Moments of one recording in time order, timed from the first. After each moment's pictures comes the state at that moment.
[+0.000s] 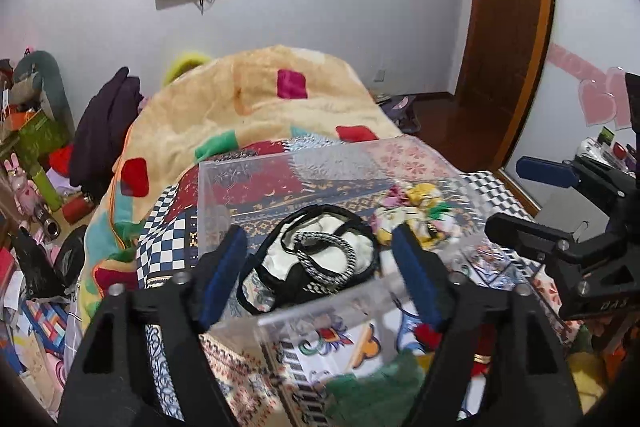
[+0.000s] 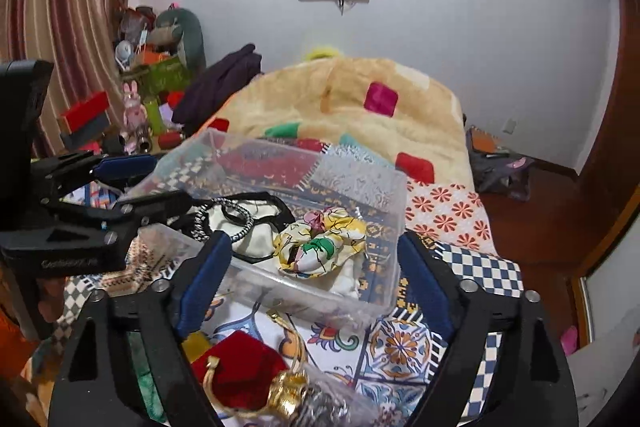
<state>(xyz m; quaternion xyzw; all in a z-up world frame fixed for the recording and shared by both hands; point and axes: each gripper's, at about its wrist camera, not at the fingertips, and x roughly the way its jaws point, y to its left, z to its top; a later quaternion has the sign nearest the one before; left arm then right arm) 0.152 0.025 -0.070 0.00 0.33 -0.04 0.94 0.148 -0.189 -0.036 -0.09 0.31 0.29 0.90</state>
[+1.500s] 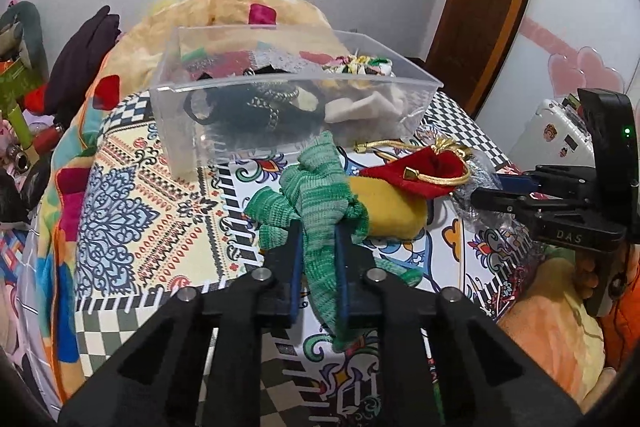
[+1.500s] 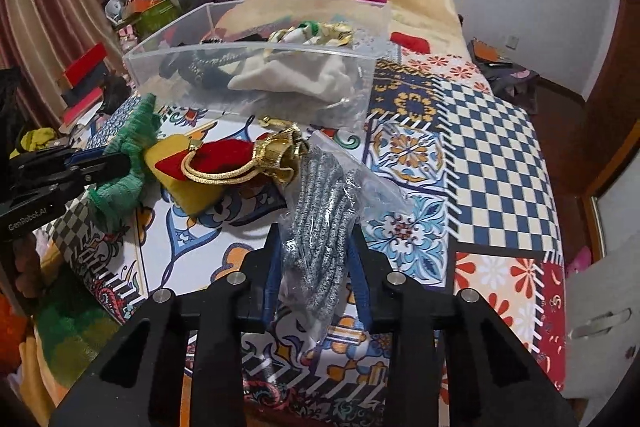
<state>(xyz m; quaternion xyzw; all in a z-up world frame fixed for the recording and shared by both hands) 0.058 0.011 -0.141 -0.04 0.40 -0.09 0.91 0.092 -0.247 -0.120 -0.09 0.44 0.28 0.85</state>
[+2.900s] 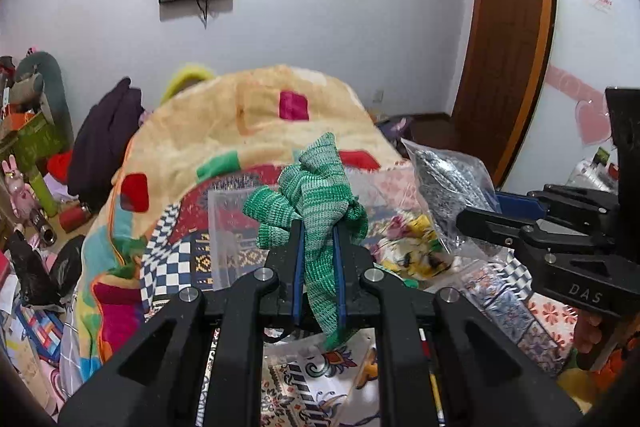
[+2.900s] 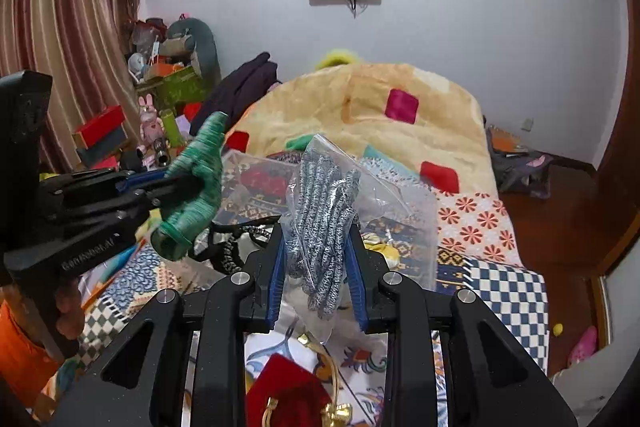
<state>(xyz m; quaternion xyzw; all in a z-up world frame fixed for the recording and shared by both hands) 0.166 0.044 -0.063 -0.01 0.31 -0.04 0.95 0.164 -0.162 -0.038 -0.07 0.32 0.32 0.89</state>
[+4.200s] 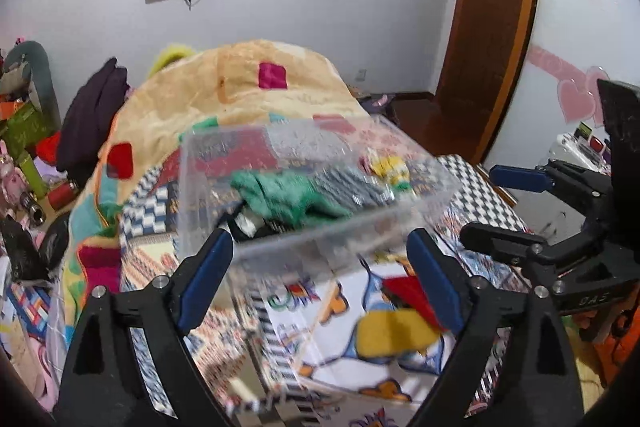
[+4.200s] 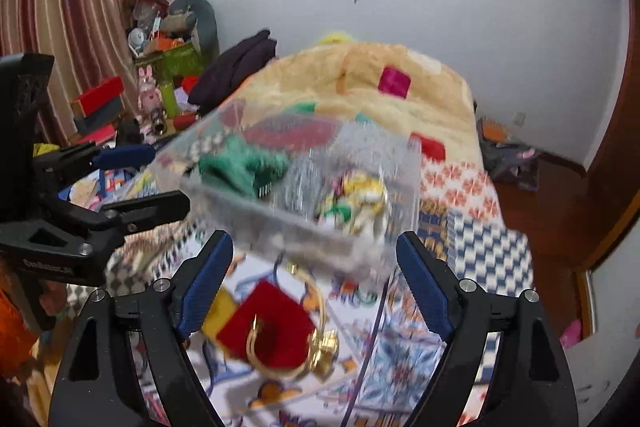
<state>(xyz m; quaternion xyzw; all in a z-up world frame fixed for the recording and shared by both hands) 0.112 0.019 -0.089 -0.02 0.34 -0.07 0.94 0.126 -0.192 -0.060 -0.10 0.34 0.31 0.88</state>
